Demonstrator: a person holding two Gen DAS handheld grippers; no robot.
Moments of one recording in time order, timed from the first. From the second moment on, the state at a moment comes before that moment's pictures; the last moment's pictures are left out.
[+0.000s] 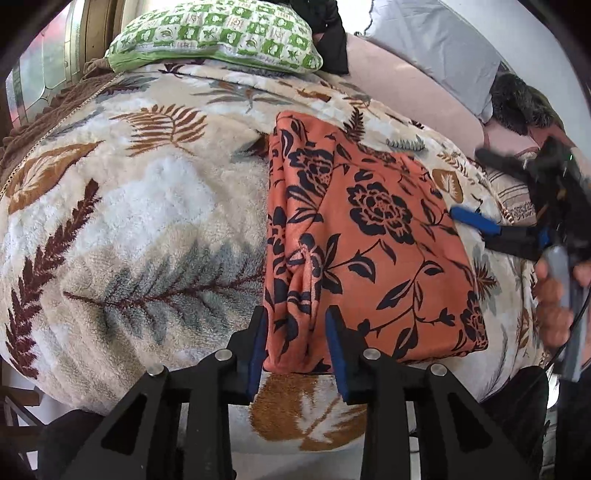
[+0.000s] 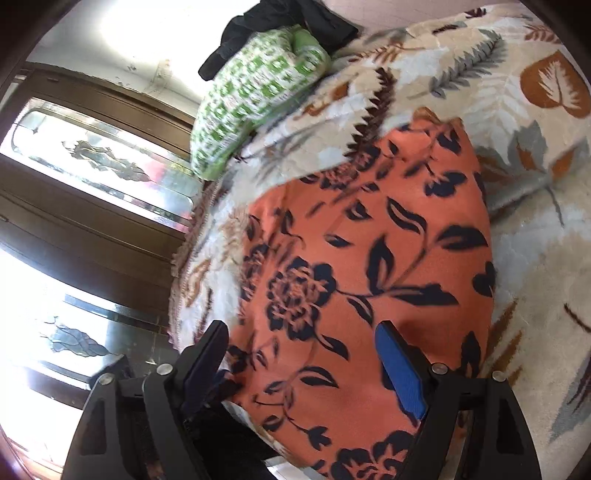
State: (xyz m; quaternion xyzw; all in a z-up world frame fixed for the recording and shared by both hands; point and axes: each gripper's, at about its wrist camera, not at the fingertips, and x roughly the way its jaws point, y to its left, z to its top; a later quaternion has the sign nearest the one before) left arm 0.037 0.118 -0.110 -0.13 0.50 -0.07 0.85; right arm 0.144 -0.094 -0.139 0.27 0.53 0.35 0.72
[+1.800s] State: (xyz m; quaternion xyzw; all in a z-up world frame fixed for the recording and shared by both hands) left arm 0.146 0.137 -0.104 -0.25 0.50 -0.14 0.82; right arm 0.100 -0.192 -0.160 0.33 0.51 0.26 0.75
